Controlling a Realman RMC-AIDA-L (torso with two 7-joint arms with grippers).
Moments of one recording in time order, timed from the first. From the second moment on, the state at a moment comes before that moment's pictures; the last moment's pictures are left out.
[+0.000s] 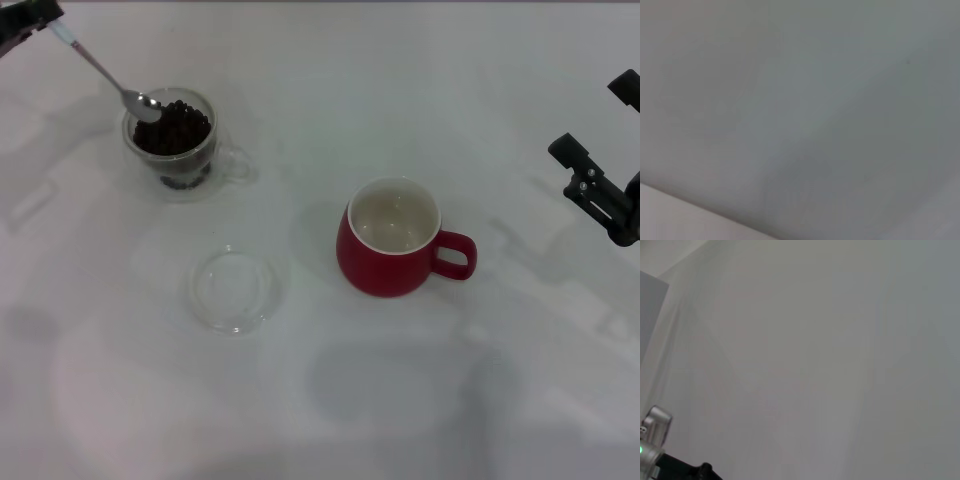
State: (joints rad) left arm -0.76 -1.96 2.84 -0.41 -0.62 1.35 -1.78; right arm 0.25 2.00 -2.34 0.04 0.32 -1.93 0.24
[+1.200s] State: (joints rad) left arm -0.78 -2.02 2.84 -0.33 -0.54 1.17 -1.81; right arm 0.26 2.00 -2.34 0.04 0.36 -1.88 0.25
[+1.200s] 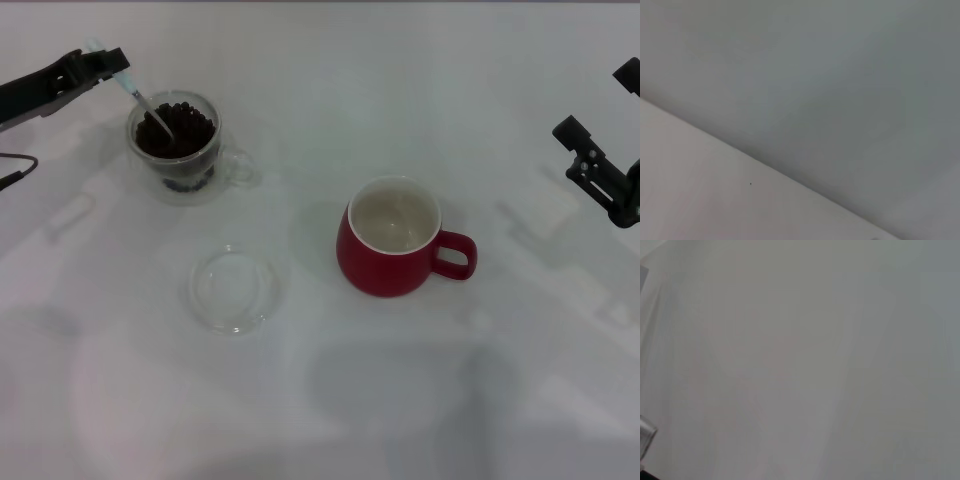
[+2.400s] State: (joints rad) left arm -0.58 -1.99 2.84 -0.24 -0.84 1.39 -1.84; right arm 0.27 2.00 -2.33 0.04 0.37 -1.88 0.25
